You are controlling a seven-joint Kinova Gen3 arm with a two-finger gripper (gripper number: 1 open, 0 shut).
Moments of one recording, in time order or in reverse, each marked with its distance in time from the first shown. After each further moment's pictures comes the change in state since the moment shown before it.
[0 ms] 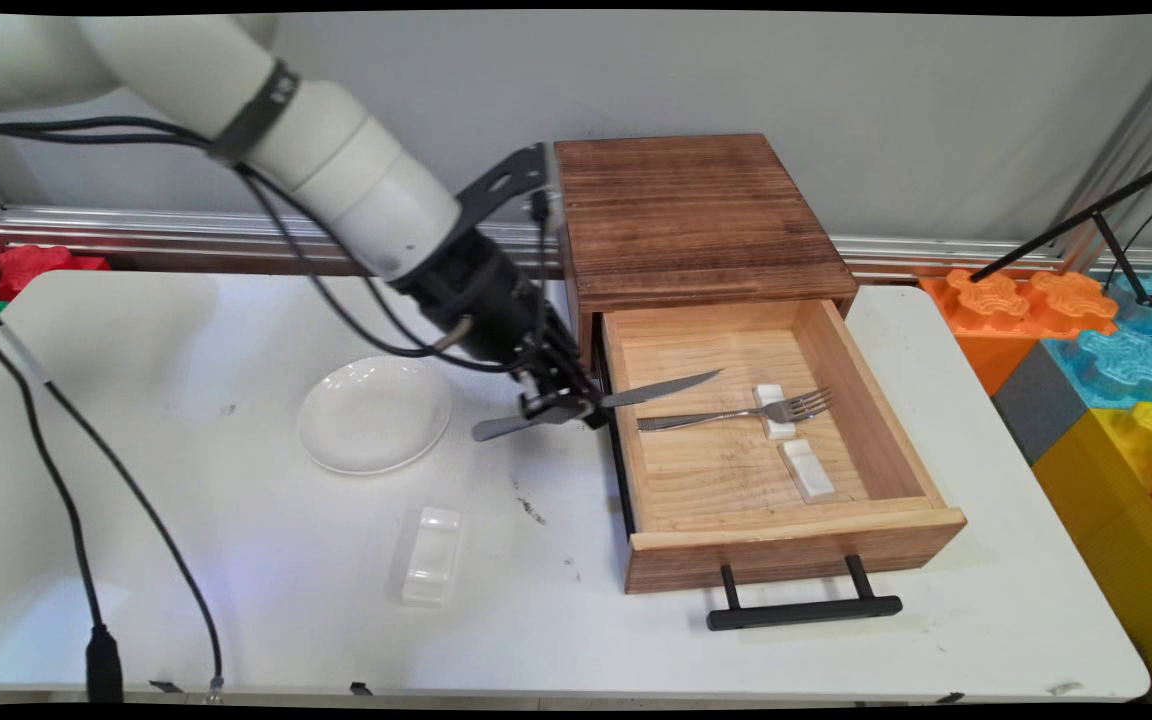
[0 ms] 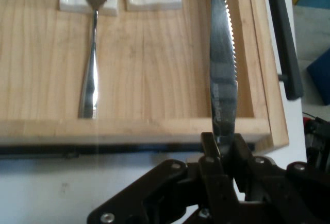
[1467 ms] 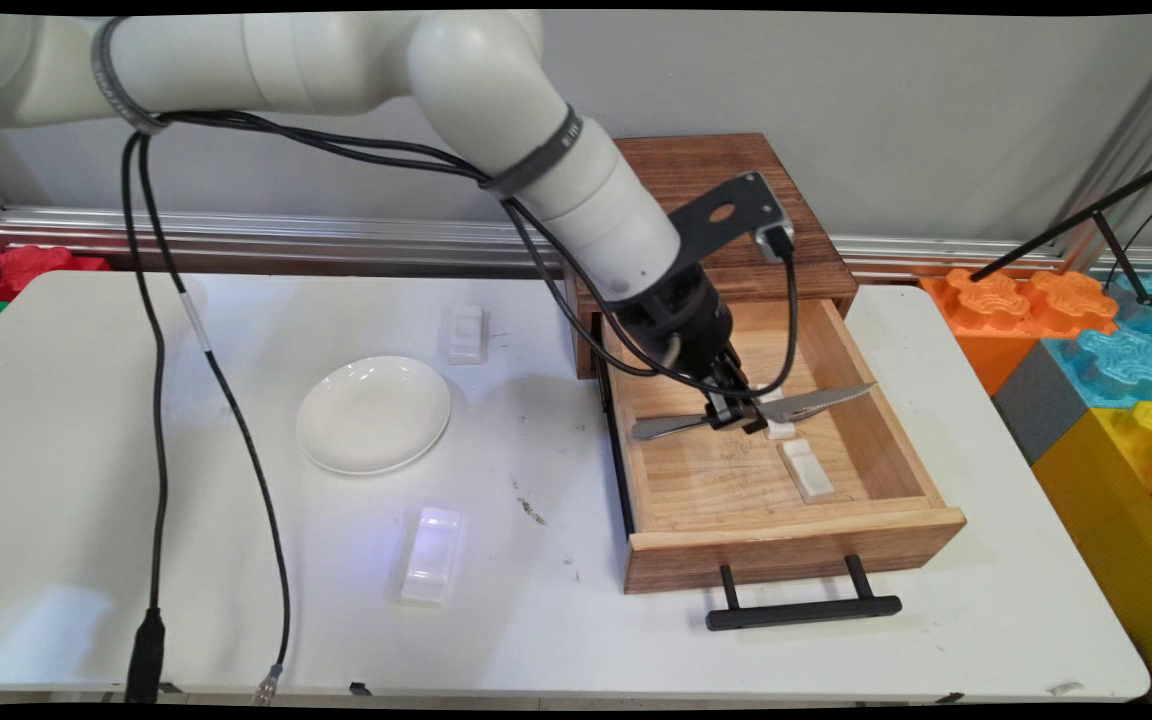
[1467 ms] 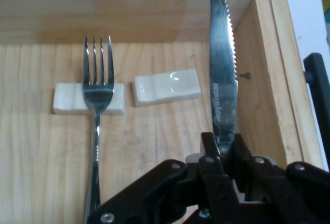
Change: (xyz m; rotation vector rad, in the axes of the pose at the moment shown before) arm 0.107 -0.003 0.107 0.027 -0.013 0.057
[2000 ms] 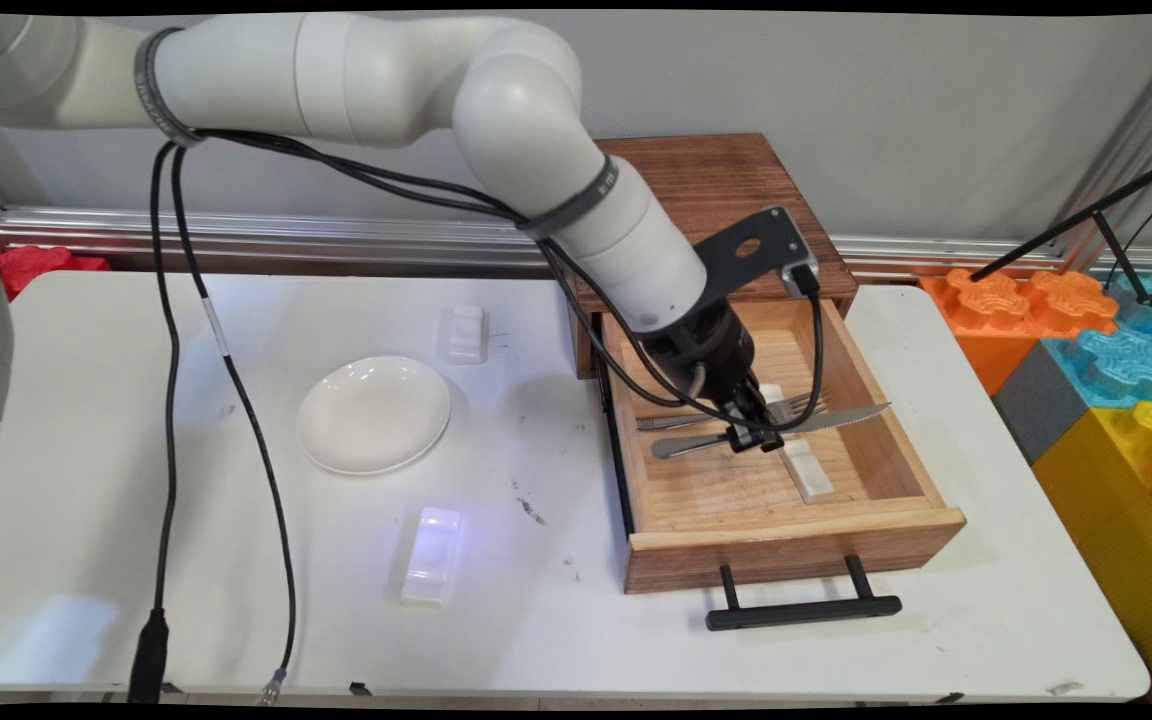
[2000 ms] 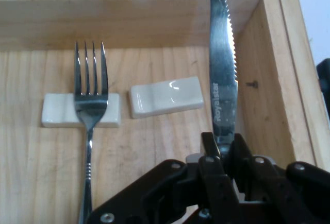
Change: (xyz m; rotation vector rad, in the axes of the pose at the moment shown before) arm 0.003 0.006 0.032 0.015 -0.001 0.010
